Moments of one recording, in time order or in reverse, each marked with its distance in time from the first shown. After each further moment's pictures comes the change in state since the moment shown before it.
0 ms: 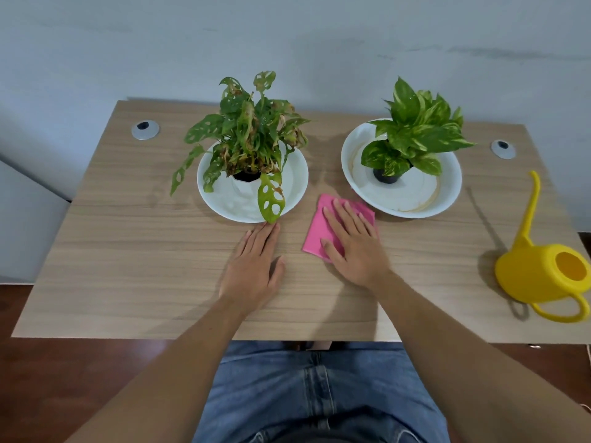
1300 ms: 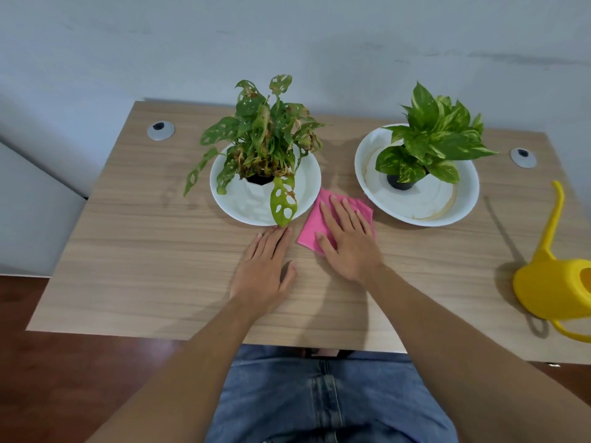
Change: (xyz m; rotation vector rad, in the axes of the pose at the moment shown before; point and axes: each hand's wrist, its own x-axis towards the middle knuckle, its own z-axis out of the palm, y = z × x) left_hand 0.001 0.005 -0.004 0.014 0.013 -0.002; right_hand 0.035 -0.028 0.002 0.027 -0.068 0.037
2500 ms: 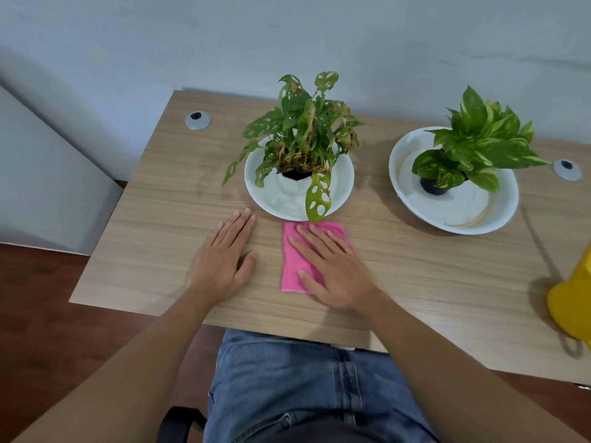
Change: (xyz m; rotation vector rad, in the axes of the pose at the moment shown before) left_hand -0.049 -0.118 -0.046 0.010 0.022 -0.083; right_hand -0.027 -0.074 0.023 -0.060 -0.042 -0.435
